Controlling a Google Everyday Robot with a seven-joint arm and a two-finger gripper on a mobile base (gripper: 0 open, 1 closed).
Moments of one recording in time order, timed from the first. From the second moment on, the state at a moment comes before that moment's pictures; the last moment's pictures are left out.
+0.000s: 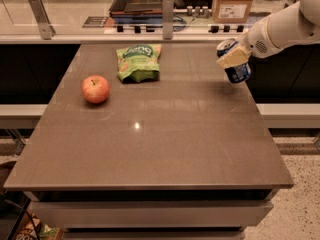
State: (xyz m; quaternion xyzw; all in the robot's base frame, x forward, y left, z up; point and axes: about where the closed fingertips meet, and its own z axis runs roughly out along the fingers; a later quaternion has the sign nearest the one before) arm 0.693 -0.212 0.912 -0.44 0.80 0.06 0.40
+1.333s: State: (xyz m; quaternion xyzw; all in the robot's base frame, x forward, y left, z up) arm 0.696 -0.203 0.870 -0.51 0.81 -0.05 0.27
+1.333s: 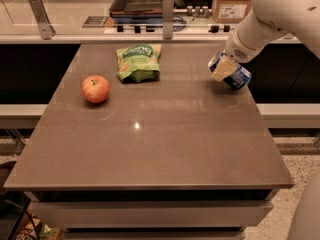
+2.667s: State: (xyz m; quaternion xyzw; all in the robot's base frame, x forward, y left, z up) arm 0.700 -0.166 0.833 -0.55 0.80 -0.01 0.25
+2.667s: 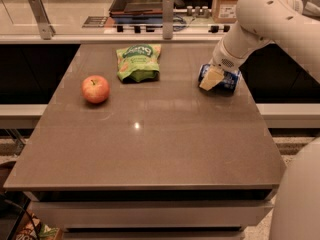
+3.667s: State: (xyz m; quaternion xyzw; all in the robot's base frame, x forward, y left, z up) arm 0.700 -0.164 0.832 -0.55 0.79 0.00 0.25
